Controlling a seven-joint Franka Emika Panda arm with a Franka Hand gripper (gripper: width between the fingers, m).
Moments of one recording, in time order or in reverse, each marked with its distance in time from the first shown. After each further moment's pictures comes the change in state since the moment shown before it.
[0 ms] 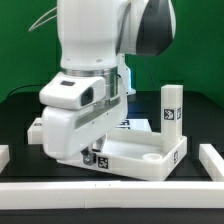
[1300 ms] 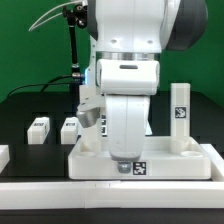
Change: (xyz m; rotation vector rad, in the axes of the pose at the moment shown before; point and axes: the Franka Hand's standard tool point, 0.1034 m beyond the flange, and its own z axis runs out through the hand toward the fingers) arm 0.076 0.051 -0.028 -0.123 0.008 -0.373
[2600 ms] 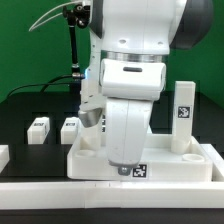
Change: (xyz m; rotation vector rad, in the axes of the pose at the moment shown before) arm -0.001 0.007 0.003 0.056 -0.043 0.042
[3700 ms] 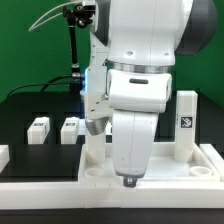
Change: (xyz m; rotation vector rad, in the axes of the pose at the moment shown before) arm 0.009 -0.004 0.008 0.011 0.002 0.013
